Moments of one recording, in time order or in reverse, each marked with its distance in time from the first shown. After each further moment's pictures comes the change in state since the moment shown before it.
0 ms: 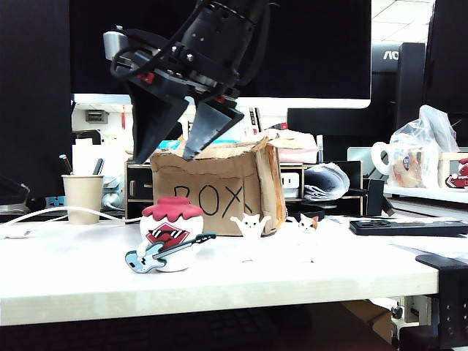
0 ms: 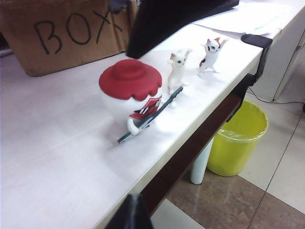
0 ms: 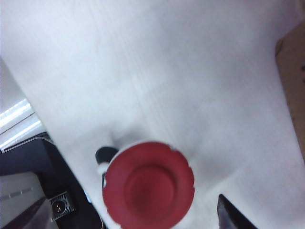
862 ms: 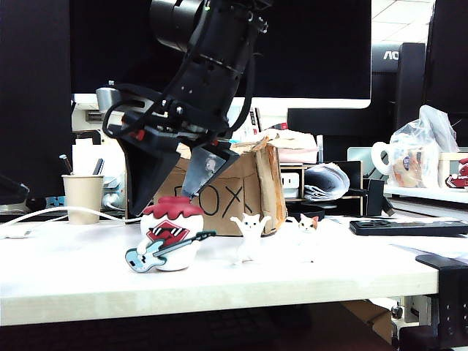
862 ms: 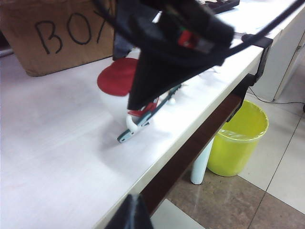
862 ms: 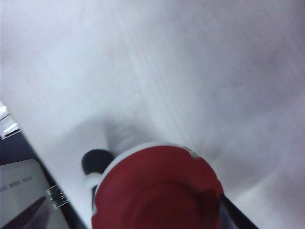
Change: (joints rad) left arm 0.000 0.000 0.000 0.000 0.000 0.000; right arm 0.006 0.114 0.001 0.019 0.005 0.020
